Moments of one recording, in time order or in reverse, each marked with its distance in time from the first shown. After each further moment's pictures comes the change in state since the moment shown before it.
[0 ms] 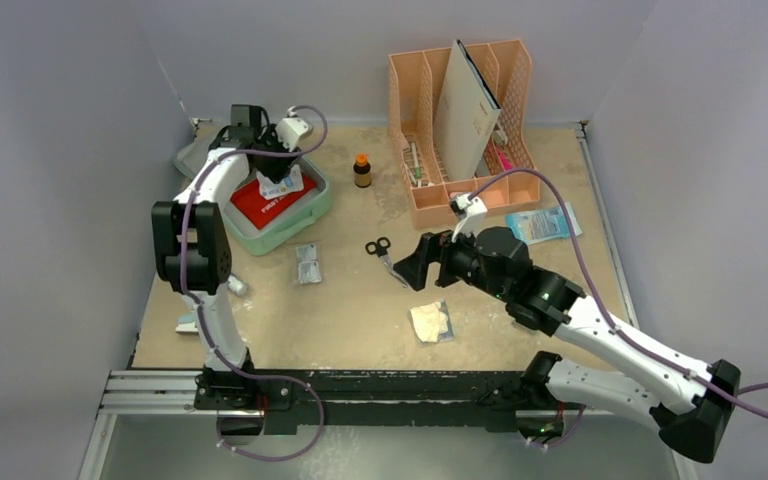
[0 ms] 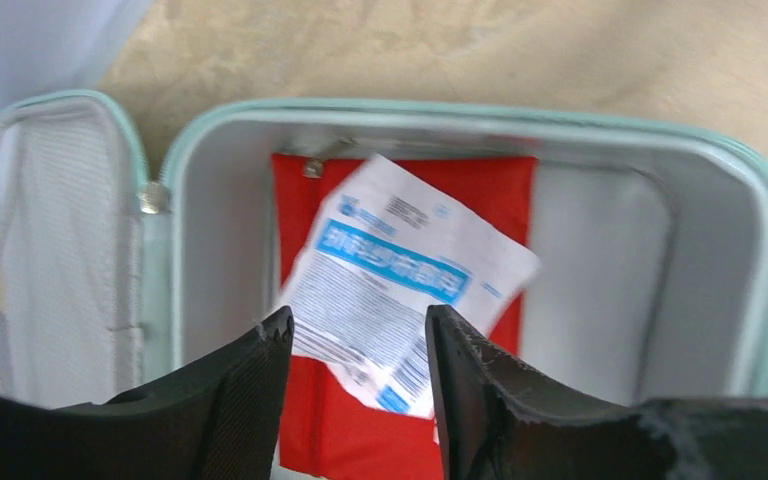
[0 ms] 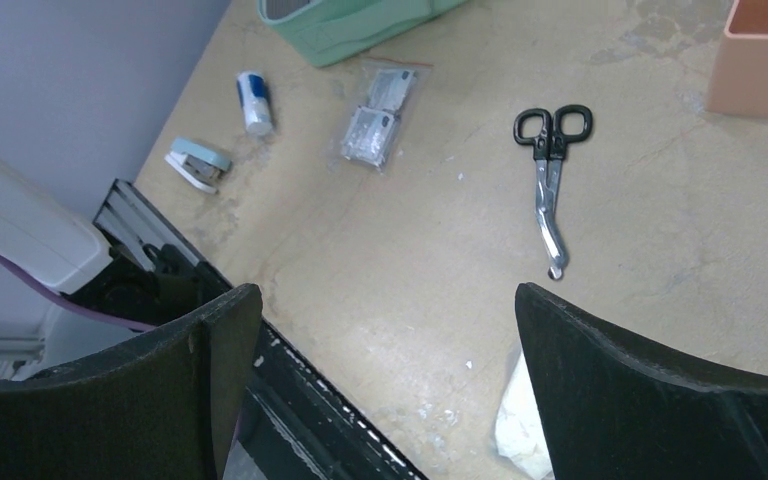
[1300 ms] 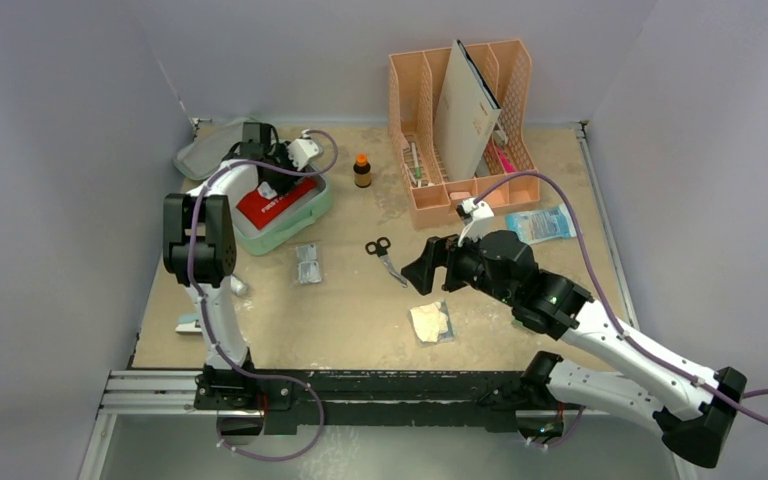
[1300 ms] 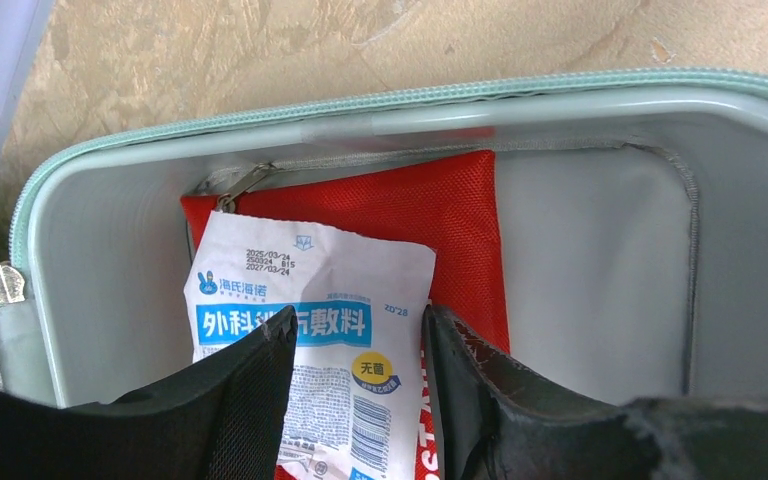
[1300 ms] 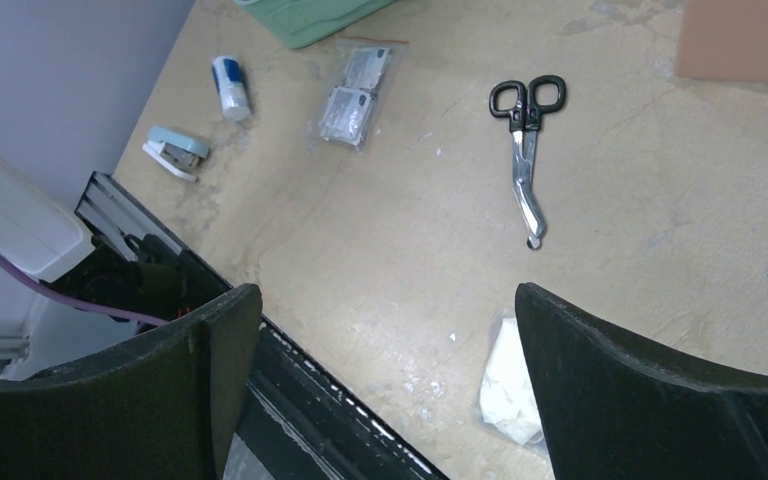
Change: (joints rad) left arm -0.013 0.036 -0.141 0.122 0.073 0.165; right arm 0.000 -0.068 0.000 -0.089 0.026 0.009
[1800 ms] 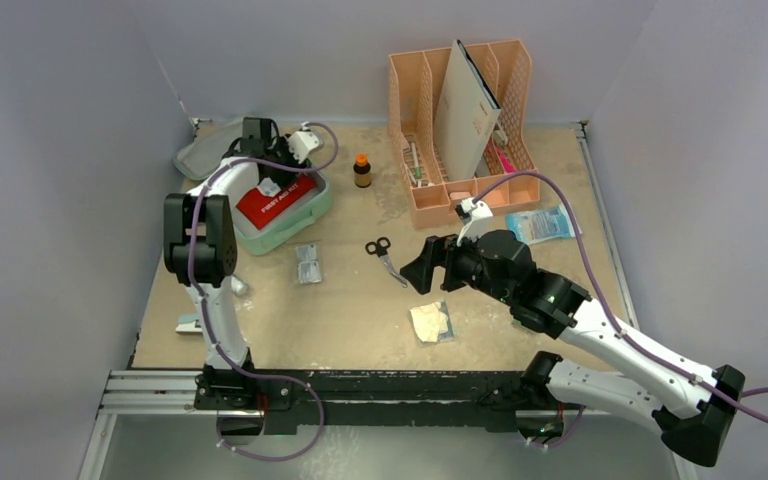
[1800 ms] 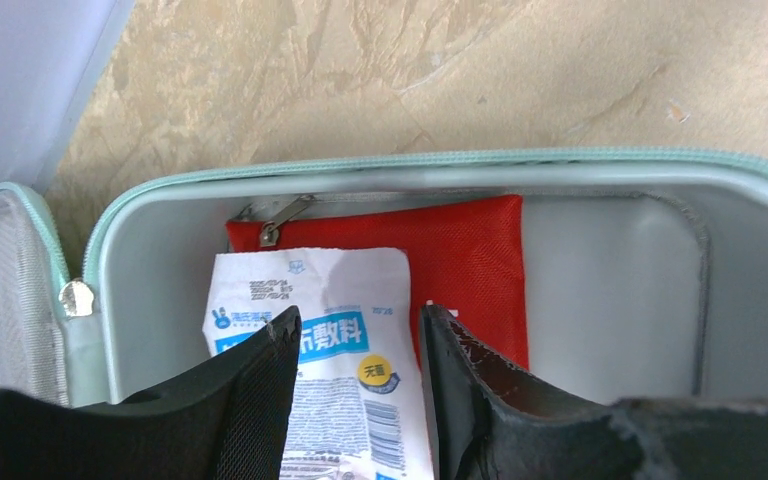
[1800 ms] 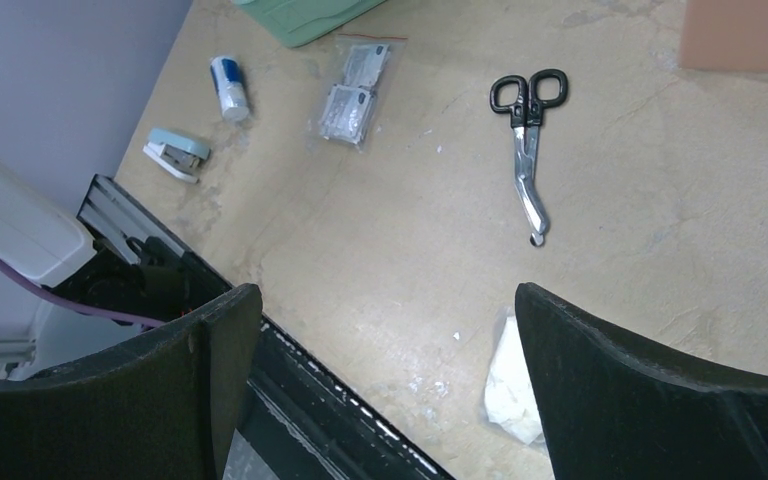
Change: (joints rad) left arm -0.005 0.007 0.030 0.042 -0.005 -0.032; right arm 0.000 0.017 0.000 0.000 0.001 0.018
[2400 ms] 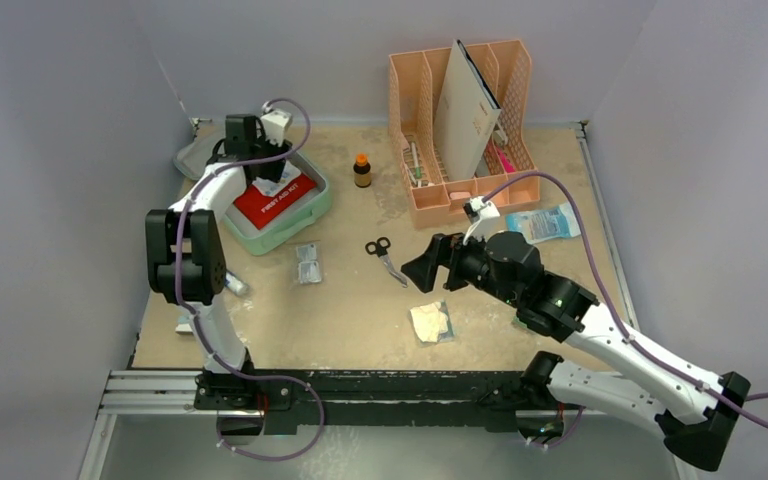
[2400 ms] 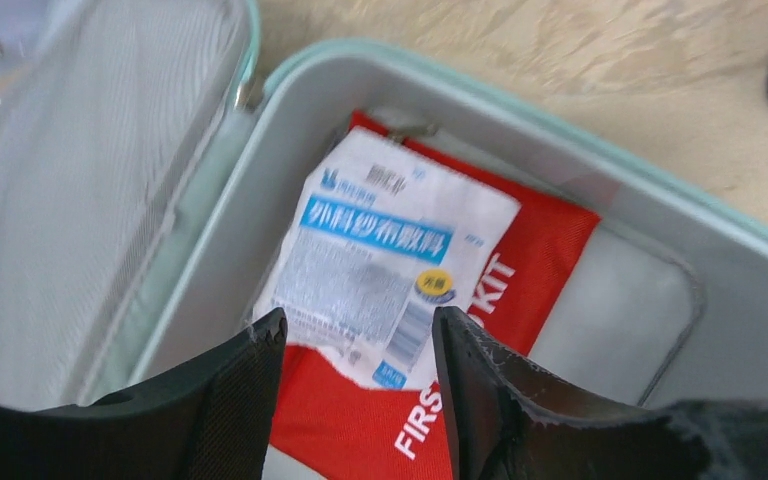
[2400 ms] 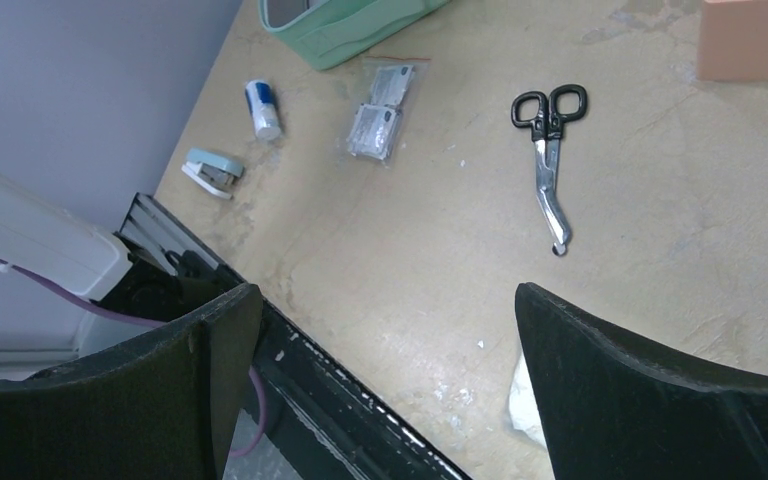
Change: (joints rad) left arm 0.019 -0.163 -0.098 0.081 -0.204 -0.447; right arm 0.000 -0.033 0.000 0.014 -0.005 0.042
